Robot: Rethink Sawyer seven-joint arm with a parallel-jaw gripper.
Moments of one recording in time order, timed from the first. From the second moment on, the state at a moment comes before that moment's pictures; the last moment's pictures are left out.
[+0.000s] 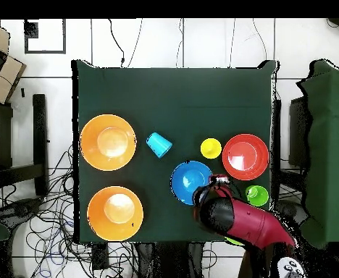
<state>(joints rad) -0.41 -0.74 -0.20 1.97 -0.19 0.15 2.90</state>
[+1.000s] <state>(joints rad) -0.43 -0.70 -0.21 1.97 -0.24 0.12 2.90</state>
